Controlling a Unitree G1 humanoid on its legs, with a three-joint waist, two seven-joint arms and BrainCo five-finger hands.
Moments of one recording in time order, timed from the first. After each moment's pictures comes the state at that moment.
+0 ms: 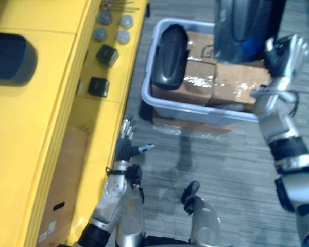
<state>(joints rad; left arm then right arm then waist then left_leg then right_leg) -0.11 0.19 -0.34 -0.09 -0.37 -0.13 0.30 -0.78 -0.61 0.21 0.46 -0.44 0.05 -0.72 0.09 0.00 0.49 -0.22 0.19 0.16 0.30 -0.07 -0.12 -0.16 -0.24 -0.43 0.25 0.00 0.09</state>
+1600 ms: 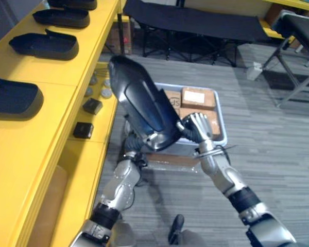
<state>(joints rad) -0.28 0.11 -0.31 0.18 -0.70 -0.01 0.33 -0.39 -0.34 0.39 0.32 -0.75 -0.17 -0.50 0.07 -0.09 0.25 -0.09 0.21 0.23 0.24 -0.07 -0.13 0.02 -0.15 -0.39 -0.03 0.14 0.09</state>
